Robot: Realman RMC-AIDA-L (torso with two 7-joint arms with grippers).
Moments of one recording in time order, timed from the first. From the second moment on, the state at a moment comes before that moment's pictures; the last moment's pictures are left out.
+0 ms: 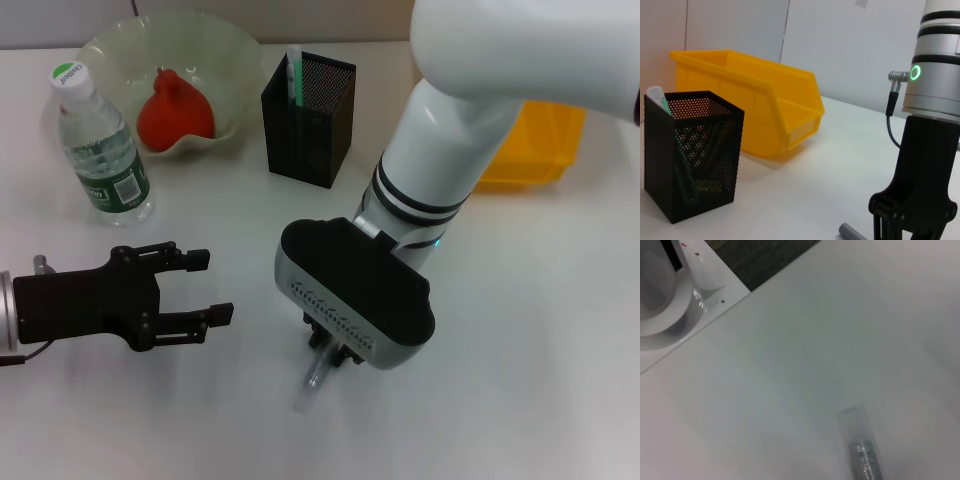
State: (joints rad) left arm -0.46 -2.03 0.58 0.50 2.15 1.62 -1.12; right arm 1.11 2.09 -2.07 -0.75 -2.09 -1.23 1.40
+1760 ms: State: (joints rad) left arm -0.41 -2.04 0.52 0.49 2.08 1.69 -1.00; right arm 0.71 2.08 -1.23 -0.86 -1.86 -1.39 1.28
